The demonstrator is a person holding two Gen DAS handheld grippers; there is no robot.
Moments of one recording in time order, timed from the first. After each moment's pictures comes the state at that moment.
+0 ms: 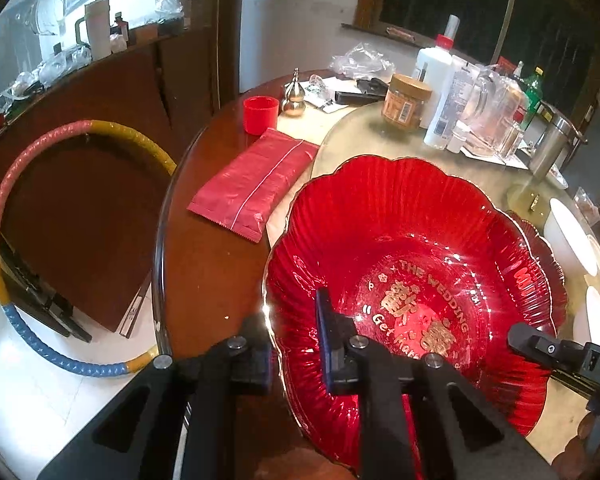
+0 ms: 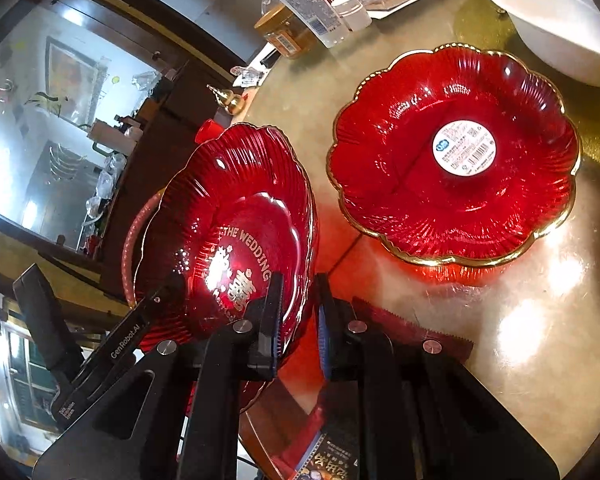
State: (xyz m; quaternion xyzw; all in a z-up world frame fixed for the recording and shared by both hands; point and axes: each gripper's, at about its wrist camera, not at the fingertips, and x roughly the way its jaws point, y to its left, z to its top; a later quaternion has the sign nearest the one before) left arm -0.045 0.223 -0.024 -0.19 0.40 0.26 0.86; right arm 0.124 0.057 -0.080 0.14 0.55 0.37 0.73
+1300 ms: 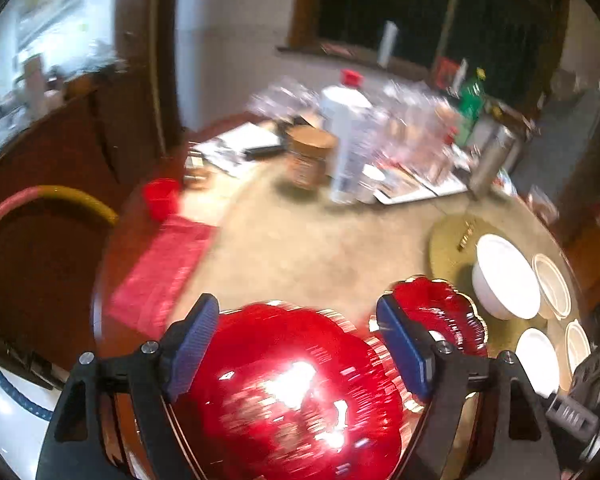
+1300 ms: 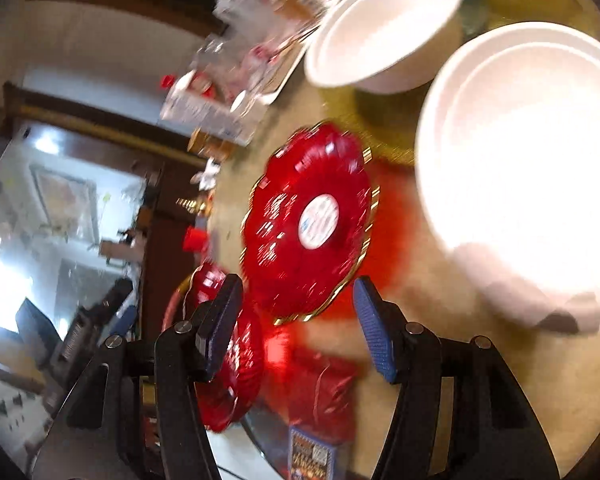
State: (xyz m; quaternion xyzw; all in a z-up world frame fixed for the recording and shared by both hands) left arm 0.071 0.175 0.050 -0.15 0.39 0.17 0.89; right arm 0.164 -0.061 -0.077 0.32 0.52 0.28 0.74
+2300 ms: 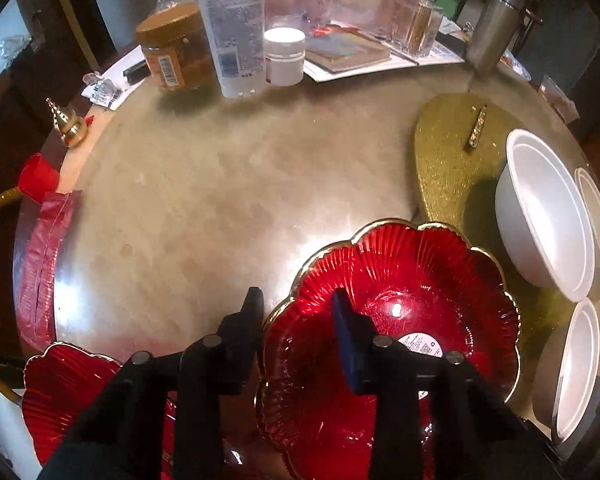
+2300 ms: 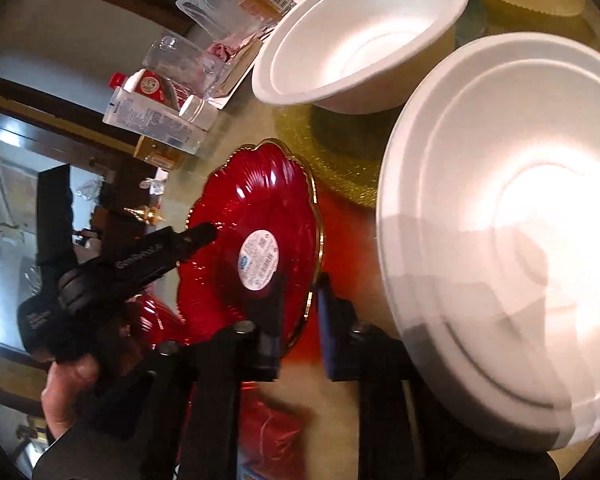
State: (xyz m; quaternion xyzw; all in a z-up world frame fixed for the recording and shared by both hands) left arm 0.194 0.121 -0.044 -0.11 0.56 0.12 0.81; right arm 0.207 -0.054 -0.099 0.26 0.54 0.24 0.76
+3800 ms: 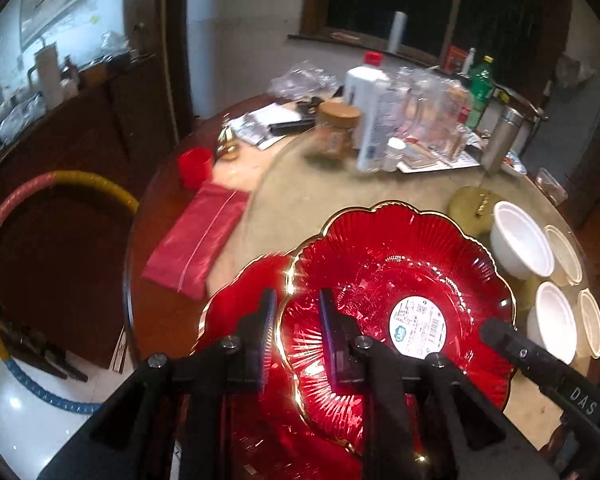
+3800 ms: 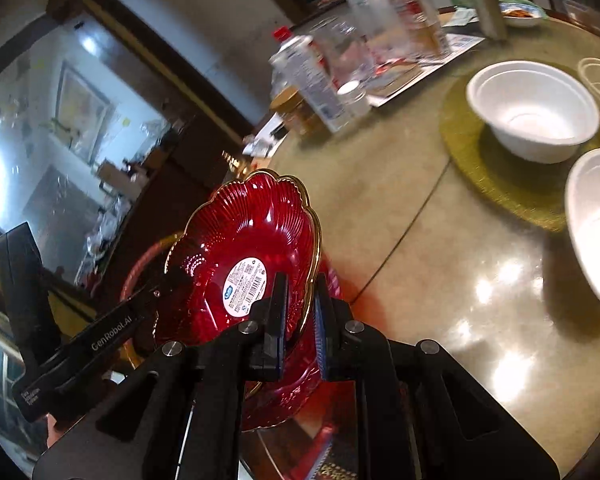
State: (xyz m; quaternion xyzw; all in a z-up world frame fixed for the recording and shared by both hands) left arm 0.003 0.197 0.021 -0.15 0.39 0.19 0.89; right arm 0.123 0.036 -0.023 0.15 0.45 0.36 0.80
